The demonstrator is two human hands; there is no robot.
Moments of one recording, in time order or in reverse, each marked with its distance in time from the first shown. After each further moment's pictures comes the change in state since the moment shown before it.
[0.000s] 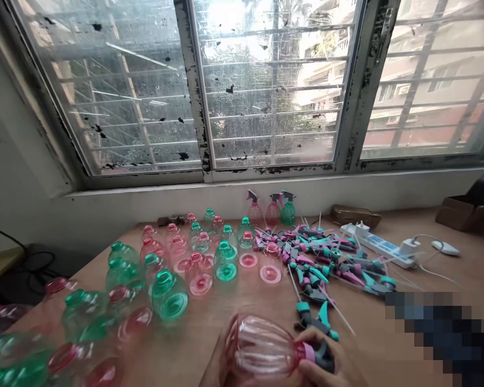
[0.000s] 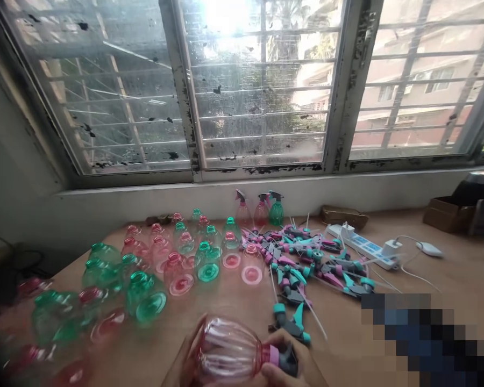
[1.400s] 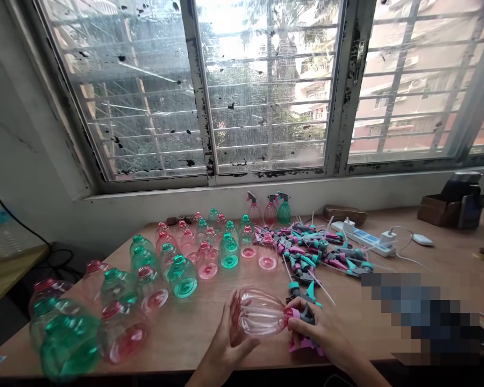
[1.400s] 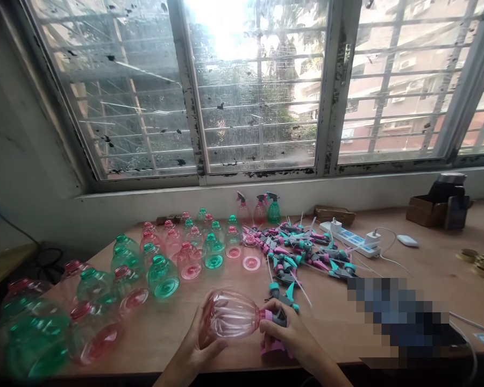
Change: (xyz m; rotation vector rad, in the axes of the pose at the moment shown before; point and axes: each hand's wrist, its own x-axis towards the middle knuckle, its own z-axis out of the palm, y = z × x) left_hand -0.002 0.009 0.009 0.066 -0.116 0.131; right_hand -0.005 -0.022 0.003 0.158 -0.104 0.013
